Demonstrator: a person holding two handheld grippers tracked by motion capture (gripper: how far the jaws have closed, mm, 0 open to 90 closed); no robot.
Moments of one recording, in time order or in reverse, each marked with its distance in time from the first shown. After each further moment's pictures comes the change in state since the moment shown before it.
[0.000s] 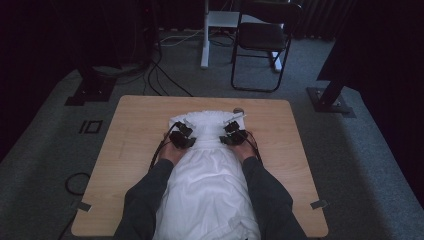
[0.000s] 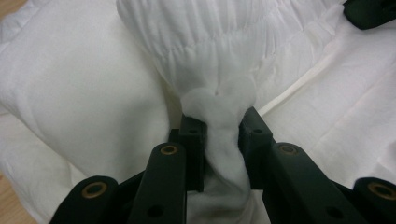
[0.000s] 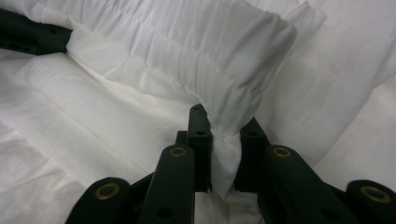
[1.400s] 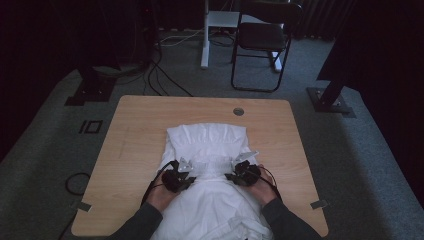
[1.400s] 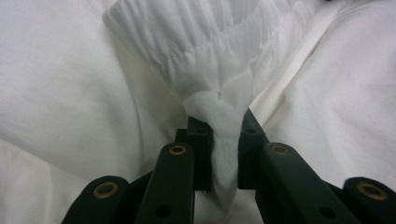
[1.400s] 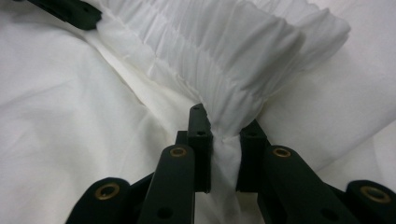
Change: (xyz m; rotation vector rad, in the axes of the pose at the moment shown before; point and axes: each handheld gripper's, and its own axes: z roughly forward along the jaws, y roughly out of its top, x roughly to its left) left arm -0.084 -0.091 -0.078 -0.013 -0.164 0.128; right arm 0.067 -0.105 -0.083 0.009 0.149 -0.183
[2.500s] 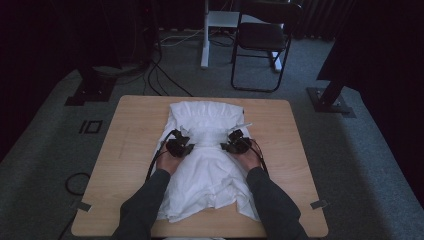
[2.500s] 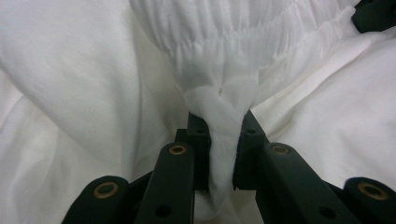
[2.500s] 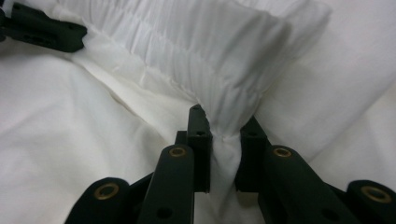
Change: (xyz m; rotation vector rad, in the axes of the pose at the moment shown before) left arm 0.084 0.057 0.042 -0.051 0.148 -0.150; right arm -0.076 0.065 0.050 -0.072 -0.090 0.165
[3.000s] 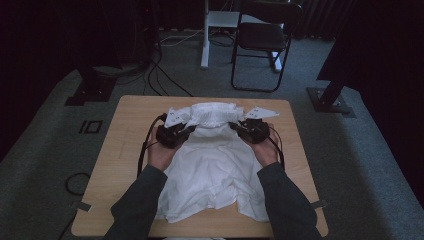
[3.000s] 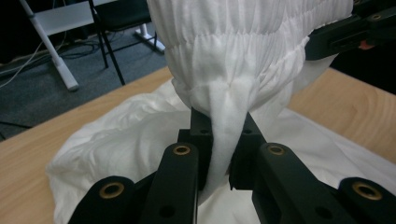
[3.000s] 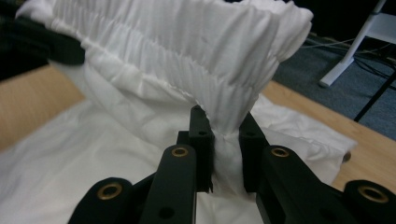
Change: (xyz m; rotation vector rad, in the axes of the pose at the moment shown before) left arm -0.022 0.044 -0.122 -0.332 -0.058 0.041; right arm 0.029 0.041 -0.127 -0.349 -0.031 -0.153
